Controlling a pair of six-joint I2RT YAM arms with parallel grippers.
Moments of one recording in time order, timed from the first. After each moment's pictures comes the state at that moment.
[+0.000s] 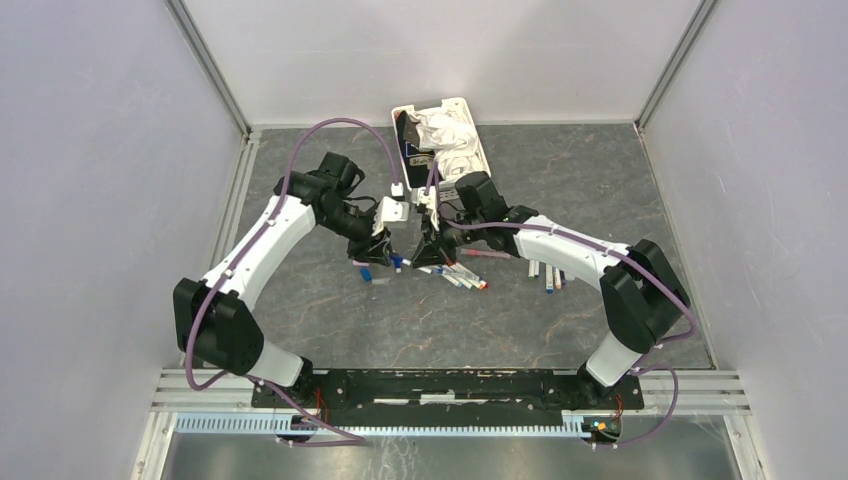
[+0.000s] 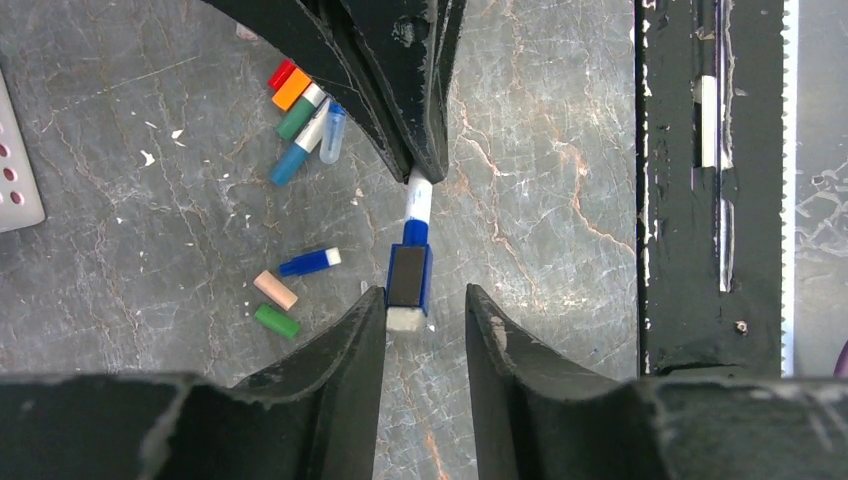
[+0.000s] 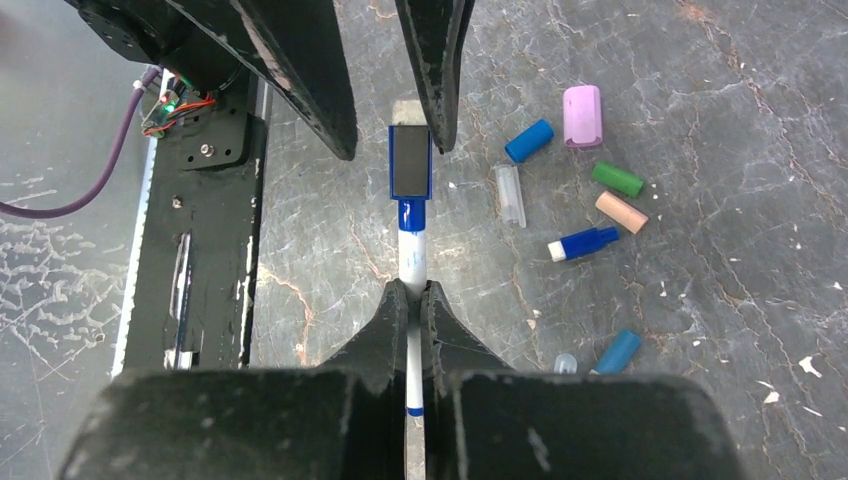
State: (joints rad) left arm -0.37 1.47 1.32 -1.14 0.80 1.10; right arm 0.69 1.66 1.14 -0.12 -0.86 -0.24
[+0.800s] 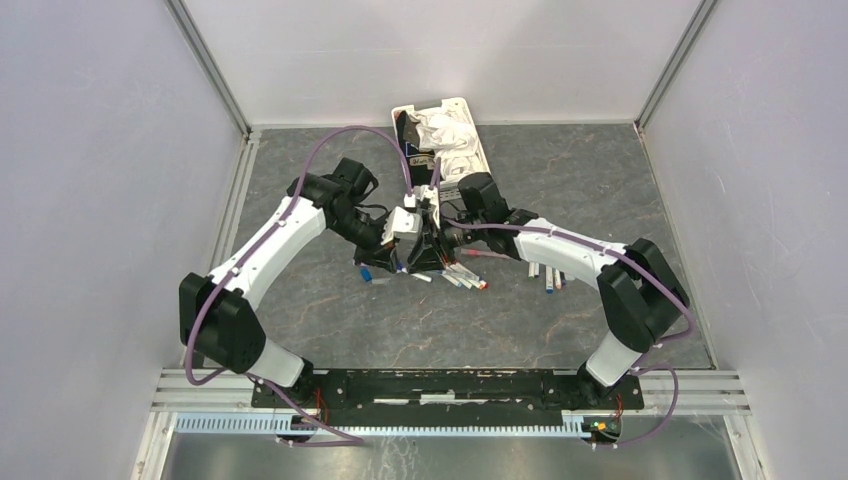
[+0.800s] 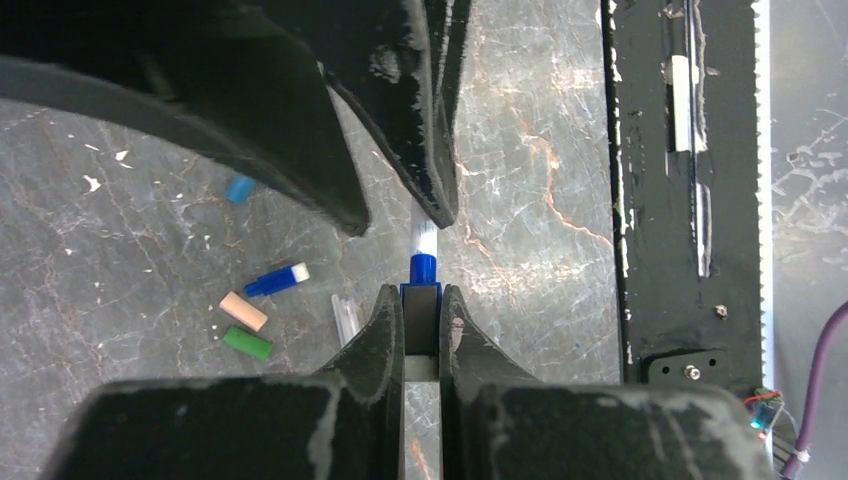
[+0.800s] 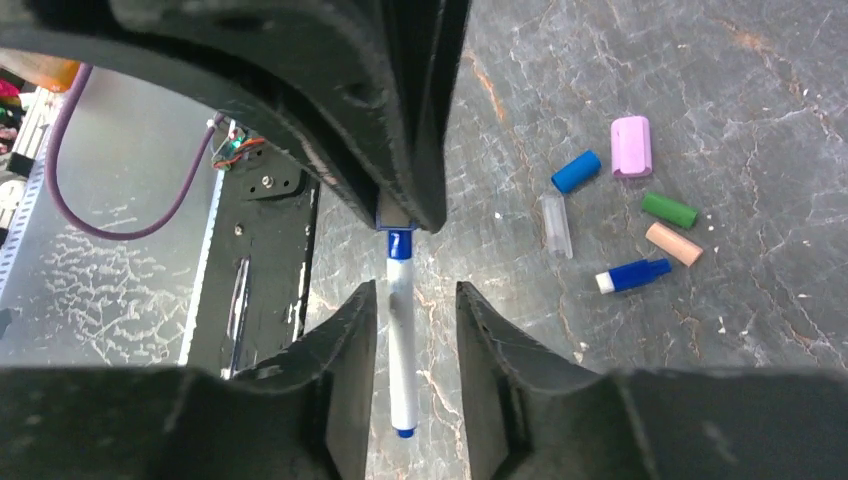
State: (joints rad) left arm -0.44 1.49 1.32 -1.16 0.76 1.11; right arm 0.70 1.67 1.11 -0.04 -0.95 -0.12
